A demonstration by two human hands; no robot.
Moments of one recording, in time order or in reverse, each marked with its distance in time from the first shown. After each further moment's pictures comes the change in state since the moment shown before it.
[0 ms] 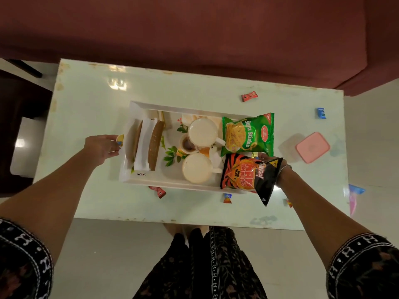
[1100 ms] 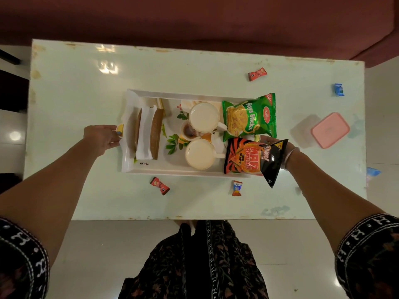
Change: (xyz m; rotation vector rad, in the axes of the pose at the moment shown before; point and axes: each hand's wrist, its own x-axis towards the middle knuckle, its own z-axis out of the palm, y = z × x) left_hand 0.011 0.014 0.032 0.000 0.030 -0.062; right_hand 0.039 -0.003 0.004 -0.057 0.031 0.005
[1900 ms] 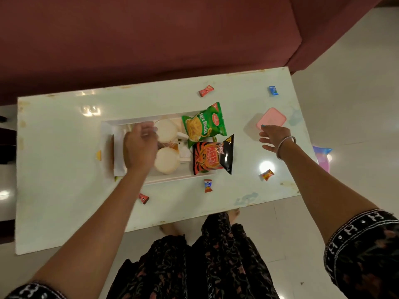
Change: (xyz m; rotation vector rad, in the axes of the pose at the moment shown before) left_hand -0.182 -0.002 0.131 0.112 -0.026 0.764; right_hand -0.092 -0.034 -0.084 -0.191 0.268 -0.378
